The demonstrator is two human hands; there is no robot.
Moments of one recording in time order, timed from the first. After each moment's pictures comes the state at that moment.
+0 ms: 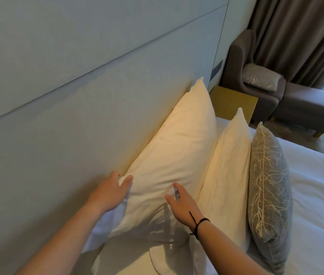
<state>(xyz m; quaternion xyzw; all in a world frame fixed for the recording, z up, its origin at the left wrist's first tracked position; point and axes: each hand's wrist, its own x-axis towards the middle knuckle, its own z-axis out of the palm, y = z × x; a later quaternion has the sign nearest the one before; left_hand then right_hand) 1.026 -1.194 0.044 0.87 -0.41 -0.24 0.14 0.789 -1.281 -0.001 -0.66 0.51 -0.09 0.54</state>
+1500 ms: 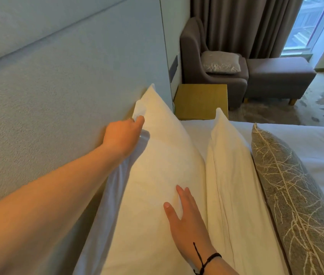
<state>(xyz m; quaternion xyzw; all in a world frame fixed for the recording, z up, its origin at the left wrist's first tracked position) 1.019 -1.615 0.078 0.65 -0.72 0.22 -0.05 0.823 -1.451 -0.046 -0.57 0.60 -0.26 0.51</state>
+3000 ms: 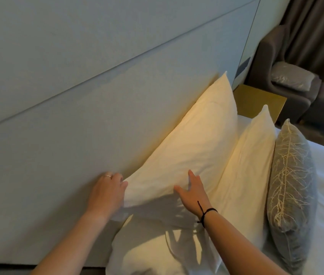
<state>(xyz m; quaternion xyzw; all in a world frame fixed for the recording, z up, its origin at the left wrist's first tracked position) 1.028 -1.098 0.046 0.89 -0.44 -0.02 0.09 0.805 -1.254 -0.006 -0.70 0.50 -0.10 0.51</state>
